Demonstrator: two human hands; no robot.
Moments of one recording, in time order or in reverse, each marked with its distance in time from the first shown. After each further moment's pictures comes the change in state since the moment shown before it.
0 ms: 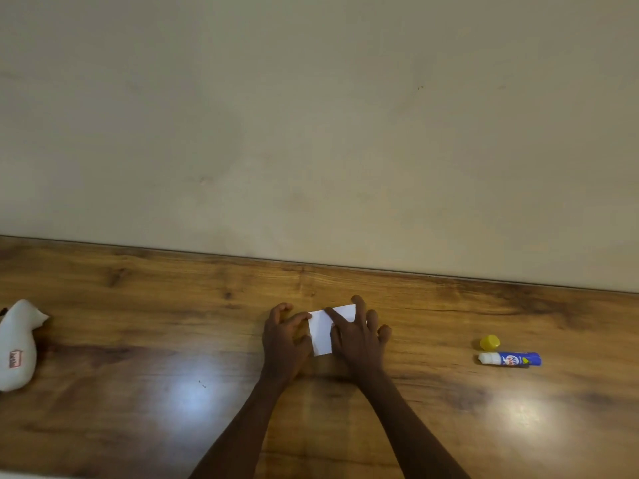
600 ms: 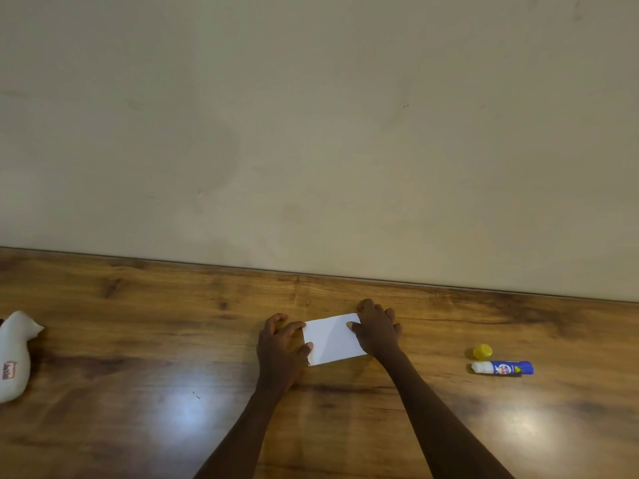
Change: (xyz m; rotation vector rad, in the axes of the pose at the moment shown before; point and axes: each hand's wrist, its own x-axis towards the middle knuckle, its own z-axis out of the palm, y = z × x) left_hand -0.001 0.004 0.000 0.032 -0.008 -0.053; right_hand 0.034 0.029 -0.028 0.219 -0.058 0.172
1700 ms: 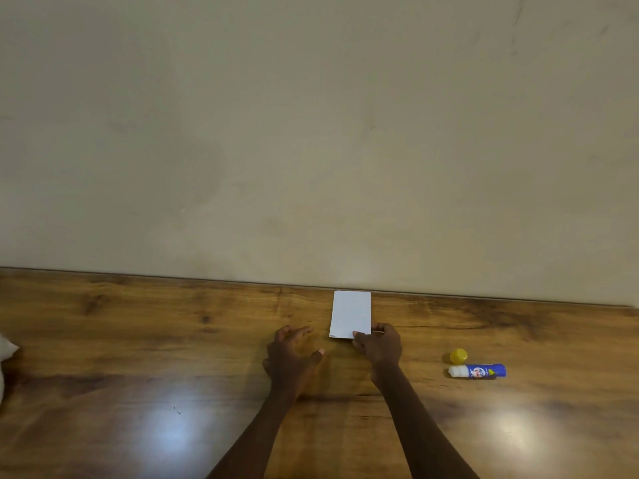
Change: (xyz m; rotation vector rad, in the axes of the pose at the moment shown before) left_hand -0.002 0.032 0.022 -0.072 -0.068 -0.121; right_hand -0.007 0.018 -0.003 0.971 0.257 0.460
